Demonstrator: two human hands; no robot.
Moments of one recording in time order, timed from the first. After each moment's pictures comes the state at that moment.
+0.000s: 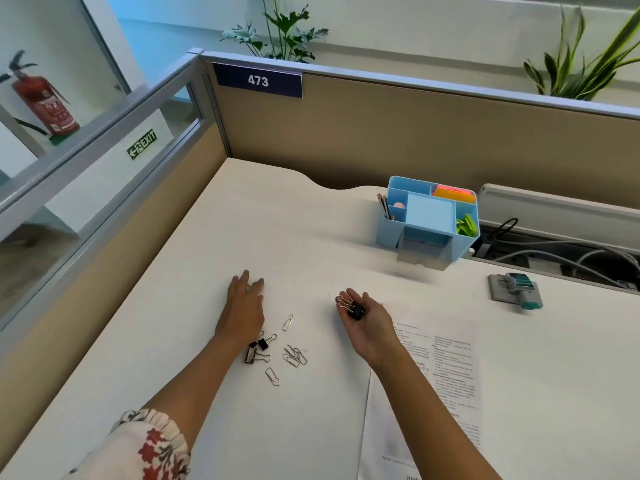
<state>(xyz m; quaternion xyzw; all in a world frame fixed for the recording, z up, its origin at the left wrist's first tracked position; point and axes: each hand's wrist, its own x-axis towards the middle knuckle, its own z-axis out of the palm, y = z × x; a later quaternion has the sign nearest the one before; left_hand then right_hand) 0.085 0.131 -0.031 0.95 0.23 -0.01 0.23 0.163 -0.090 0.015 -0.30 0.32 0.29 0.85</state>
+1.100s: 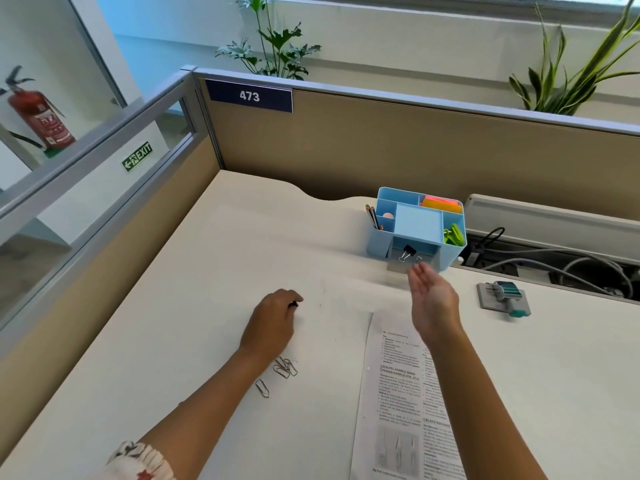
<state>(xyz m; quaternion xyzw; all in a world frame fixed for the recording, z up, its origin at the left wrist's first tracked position) 0.102 0.063 0.006 0.92 0.14 0.11 0.34 0.223 -0.168 0.075 -0.47 0.24 0.13 0.84</state>
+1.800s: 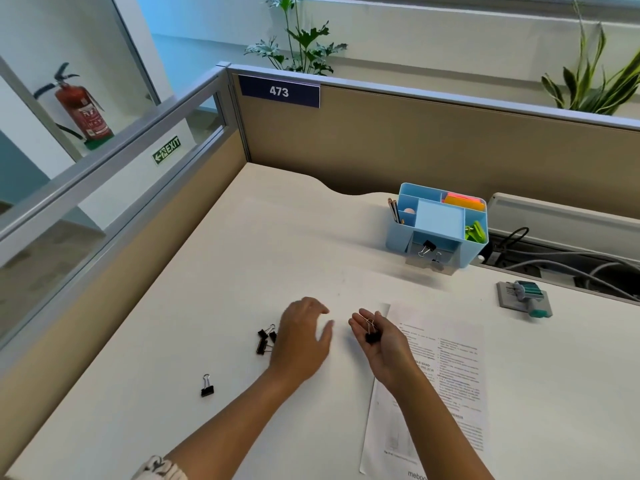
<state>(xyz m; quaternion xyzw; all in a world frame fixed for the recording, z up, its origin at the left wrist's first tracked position) 0.056 0.022 0.005 0.93 0.12 0.15 0.29 0.129 -0.121 0.024 -0.39 0.29 0.32 0.81</state>
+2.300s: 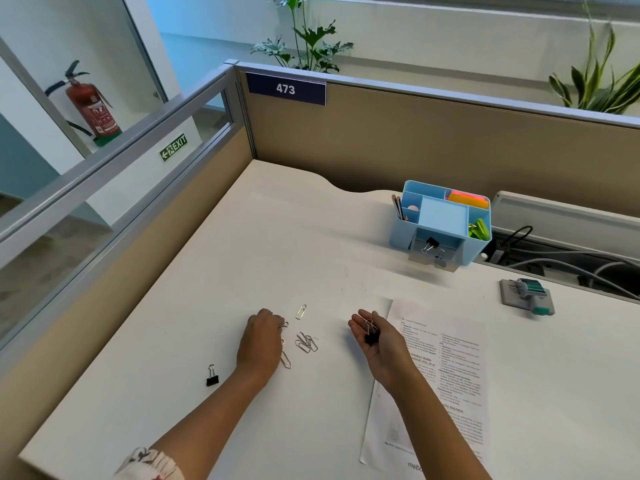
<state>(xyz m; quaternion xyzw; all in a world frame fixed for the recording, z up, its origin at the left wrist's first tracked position) 0.022 0.074 -0.023 0.92 0.29 0.02 0.26 0.118 -0.121 0.021 -0.40 0.29 0.32 0.81</state>
